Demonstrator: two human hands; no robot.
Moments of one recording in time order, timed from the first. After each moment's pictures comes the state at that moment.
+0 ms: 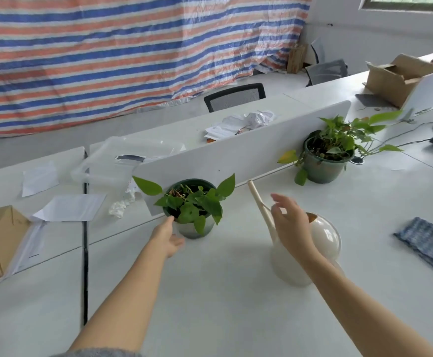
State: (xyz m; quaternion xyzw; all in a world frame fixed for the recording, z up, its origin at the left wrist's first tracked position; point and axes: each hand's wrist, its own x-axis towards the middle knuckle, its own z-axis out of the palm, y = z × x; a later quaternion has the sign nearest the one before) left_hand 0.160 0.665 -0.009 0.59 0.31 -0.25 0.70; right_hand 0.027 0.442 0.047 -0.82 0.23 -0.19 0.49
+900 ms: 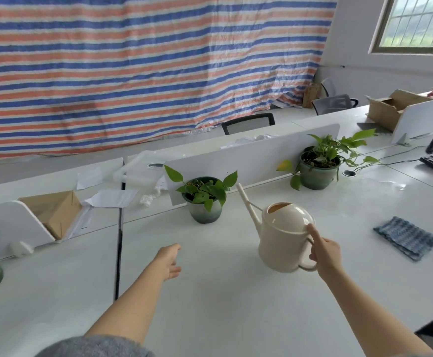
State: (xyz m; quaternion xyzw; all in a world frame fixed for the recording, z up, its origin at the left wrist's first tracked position) left_hand -0.008 0.716 0.007 0.74 0.26 -0.24 0.57; right_hand -0.107 0.388 -0.003 -0.61 0.37 -0.18 0.67
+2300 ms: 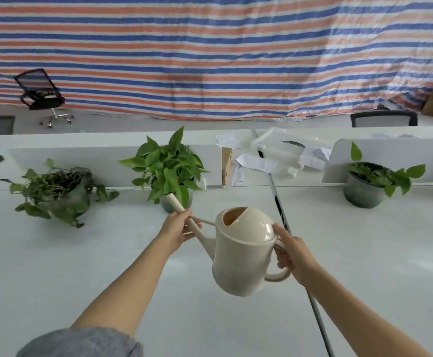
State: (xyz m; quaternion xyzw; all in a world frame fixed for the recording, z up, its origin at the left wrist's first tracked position) left_hand -0.095 1.186 0.045 0.62 0.23 -0.07 0.75; right_hand -0.134 0.923 0.040 -0.71 0.12 0.13 0.68
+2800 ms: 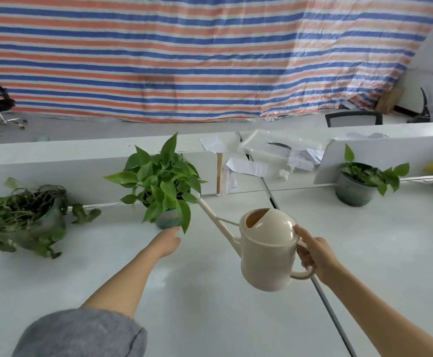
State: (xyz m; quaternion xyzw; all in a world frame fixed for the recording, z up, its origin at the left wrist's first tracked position) left_hand -0.023 1.263 -0.005 0.93 0.06 -0.19 0.31; right_hand -0.104 0.926 0.037 -0.74 0.22 0.03 0.64
